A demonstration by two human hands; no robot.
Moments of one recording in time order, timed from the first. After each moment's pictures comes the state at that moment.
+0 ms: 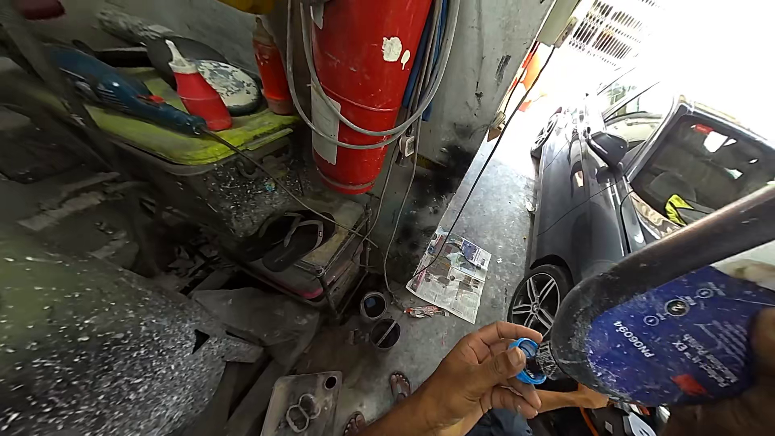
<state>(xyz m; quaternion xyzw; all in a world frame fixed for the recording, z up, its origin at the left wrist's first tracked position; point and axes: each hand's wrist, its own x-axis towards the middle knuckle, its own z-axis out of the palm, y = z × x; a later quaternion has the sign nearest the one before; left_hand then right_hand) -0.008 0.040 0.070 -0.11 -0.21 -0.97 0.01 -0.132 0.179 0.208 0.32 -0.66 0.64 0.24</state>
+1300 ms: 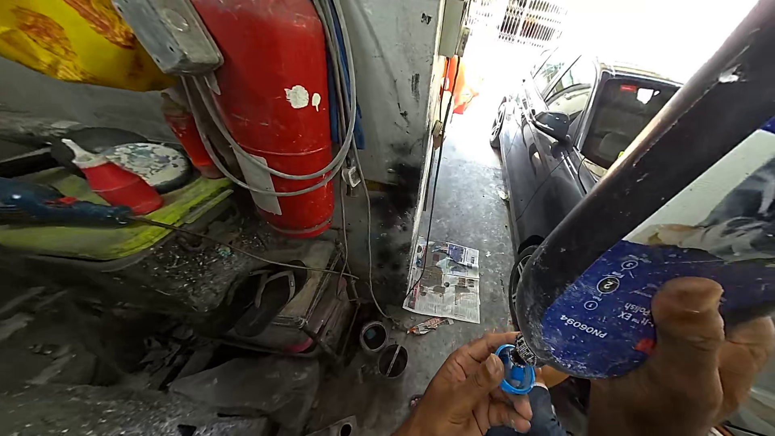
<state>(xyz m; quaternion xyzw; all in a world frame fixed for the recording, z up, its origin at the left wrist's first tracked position) -0.017 0.051 0.086 -0.15 -0.17 -0.97 -0.06 -0.109 0.160 0.211 0.27 -0.59 0.70 0.30</state>
